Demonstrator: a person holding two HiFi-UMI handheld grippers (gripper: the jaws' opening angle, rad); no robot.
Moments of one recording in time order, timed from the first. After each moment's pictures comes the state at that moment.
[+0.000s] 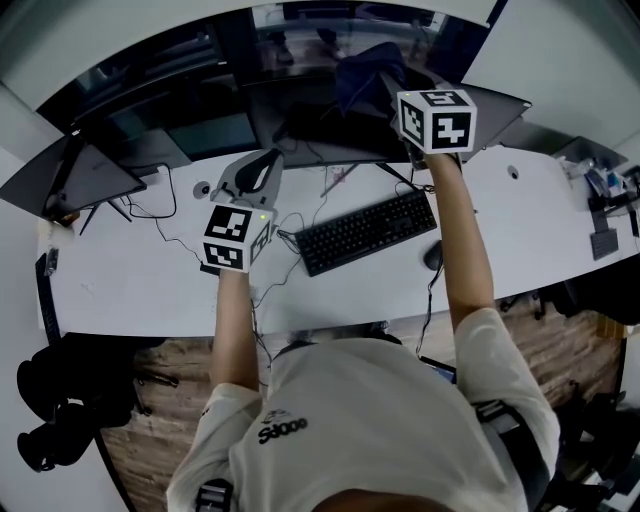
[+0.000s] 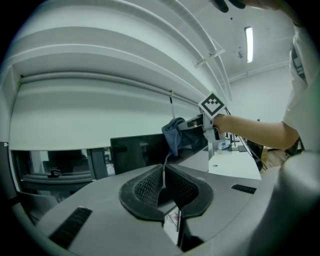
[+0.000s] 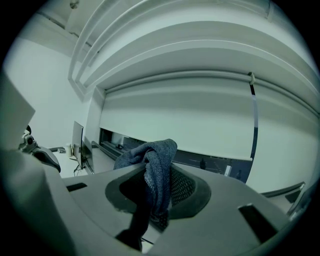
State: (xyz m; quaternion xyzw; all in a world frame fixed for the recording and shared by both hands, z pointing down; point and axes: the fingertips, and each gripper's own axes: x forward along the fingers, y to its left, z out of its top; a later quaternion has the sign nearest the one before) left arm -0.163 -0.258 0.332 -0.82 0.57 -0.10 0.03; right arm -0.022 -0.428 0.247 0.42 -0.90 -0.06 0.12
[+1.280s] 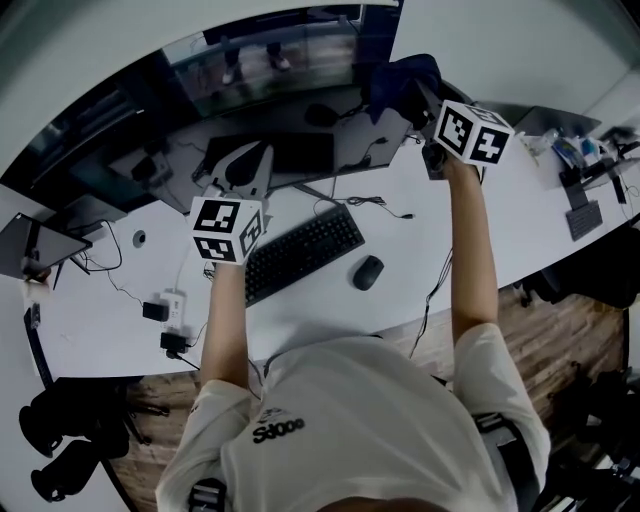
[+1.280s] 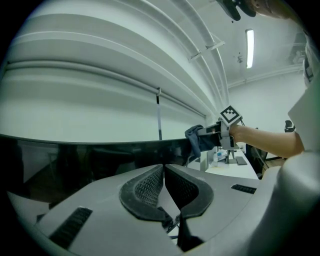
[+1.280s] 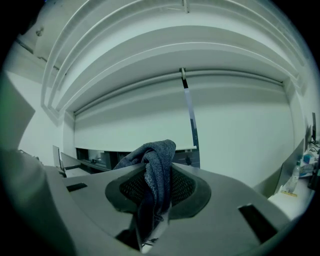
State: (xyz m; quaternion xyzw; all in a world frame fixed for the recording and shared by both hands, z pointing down) left arm 0.063 -0.399 0.318 -0.84 0.54 -0.06 0.03; right arm 0.310 -0.537 0.253 0.50 -0.86 0.05 0.02
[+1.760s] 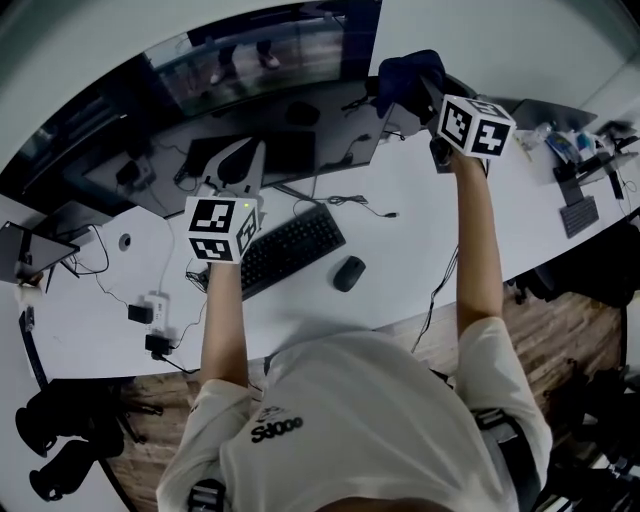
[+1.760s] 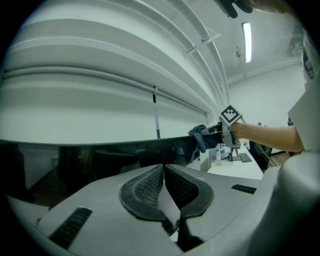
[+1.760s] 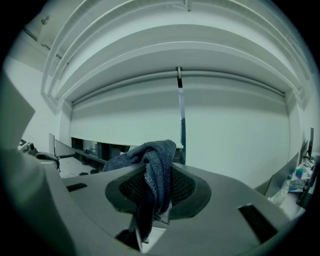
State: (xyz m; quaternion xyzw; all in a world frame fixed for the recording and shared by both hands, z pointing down) left arm 0.111 -0.418 0.322 -0.83 0.55 -0.07 0.05; right arm 0.377 -0.565 0.264 0.51 -0.86 0.02 0.05
